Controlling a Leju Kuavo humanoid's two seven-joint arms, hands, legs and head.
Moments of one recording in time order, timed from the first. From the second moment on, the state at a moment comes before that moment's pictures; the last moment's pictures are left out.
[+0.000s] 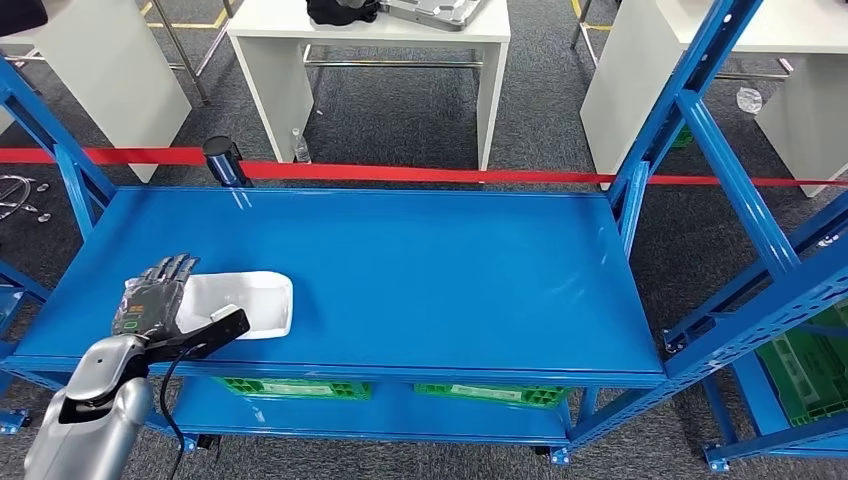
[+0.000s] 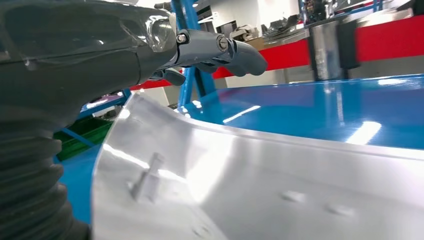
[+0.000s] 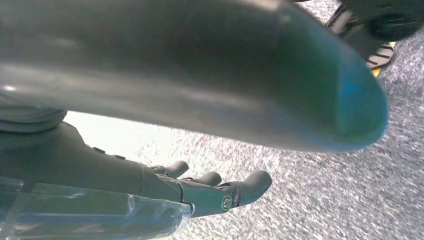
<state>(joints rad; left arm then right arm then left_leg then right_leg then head) -0.18 0.19 -0.05 -1.22 -1.27 -0.02 -0.12 -0.02 -0.12 -1.07 -0.23 1.57 0.29 -0.26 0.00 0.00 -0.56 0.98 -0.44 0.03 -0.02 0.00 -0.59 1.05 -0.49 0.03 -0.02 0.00</state>
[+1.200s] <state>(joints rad) -0.23 0.14 -0.10 -1.14 -1.19 -0.03 -0.18 -0.03 -0.12 -1.05 -0.21 1.57 0.28 -0.26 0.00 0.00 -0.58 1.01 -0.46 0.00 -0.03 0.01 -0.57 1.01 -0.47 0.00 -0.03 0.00</state>
